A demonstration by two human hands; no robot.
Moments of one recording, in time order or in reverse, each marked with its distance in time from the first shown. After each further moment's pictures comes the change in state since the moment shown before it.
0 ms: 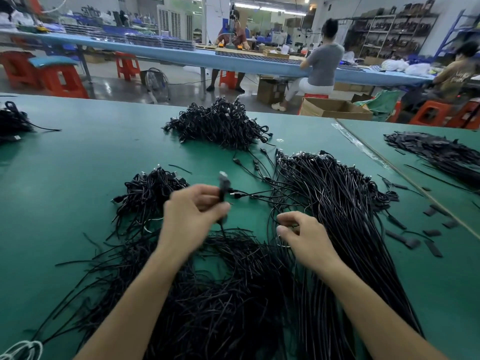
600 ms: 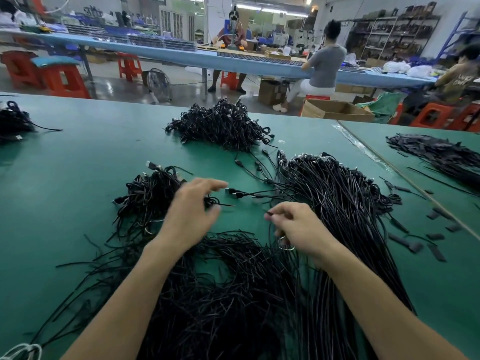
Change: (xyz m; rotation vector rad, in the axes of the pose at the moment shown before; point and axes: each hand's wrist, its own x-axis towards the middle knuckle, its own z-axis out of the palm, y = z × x) left_hand 0.029 -0.021 -0.002 0.505 -0.075 0.252; right_hand 0.012 -0.037 -0.008 0.158 -0.157 0.049
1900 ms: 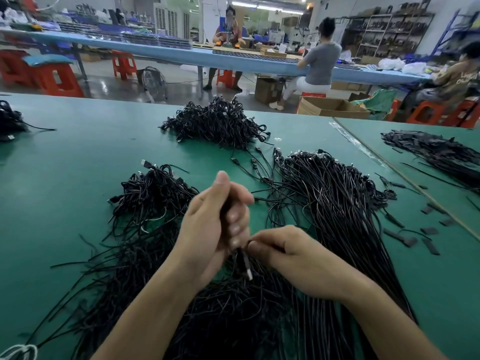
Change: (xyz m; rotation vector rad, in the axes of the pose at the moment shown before) left_hand -0.042 0.087 -0.018 -1.450 -0.208 -0.184; right_hand -0.062 -0.021 0.000 -0.162 -0.333 -0.414
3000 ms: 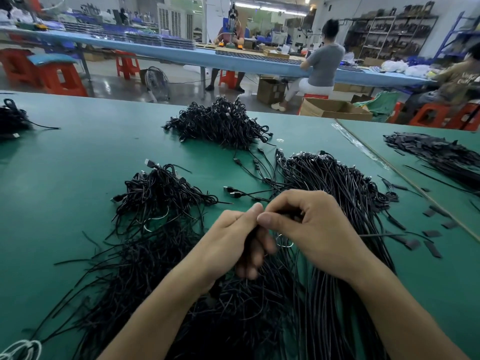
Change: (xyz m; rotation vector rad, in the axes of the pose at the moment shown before) left_hand -0.001 -0.010 -0.002 0.549 -0.013 -0.301; right_hand 0.008 -0.015 -0.024 0.029 0.359 -0.095
